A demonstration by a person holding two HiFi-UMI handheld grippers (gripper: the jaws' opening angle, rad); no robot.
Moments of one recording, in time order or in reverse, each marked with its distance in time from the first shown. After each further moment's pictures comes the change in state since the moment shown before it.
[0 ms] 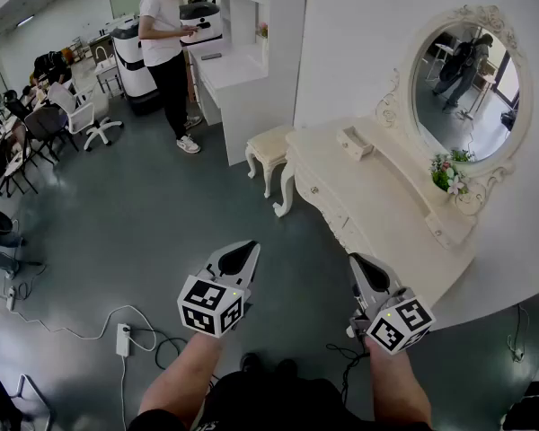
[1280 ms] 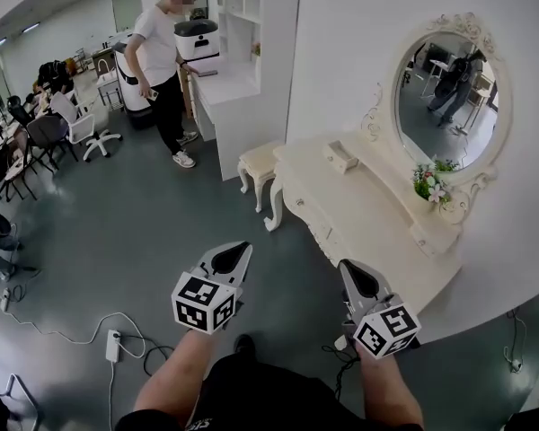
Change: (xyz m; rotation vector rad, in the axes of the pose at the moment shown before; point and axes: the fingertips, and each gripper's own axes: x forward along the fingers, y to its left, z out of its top) left arm 0.013 -0.038 0.015 0.062 -0.009 0.023; right arm -0.037 -0.025 0.006 -0.083 -0.023 -0.022
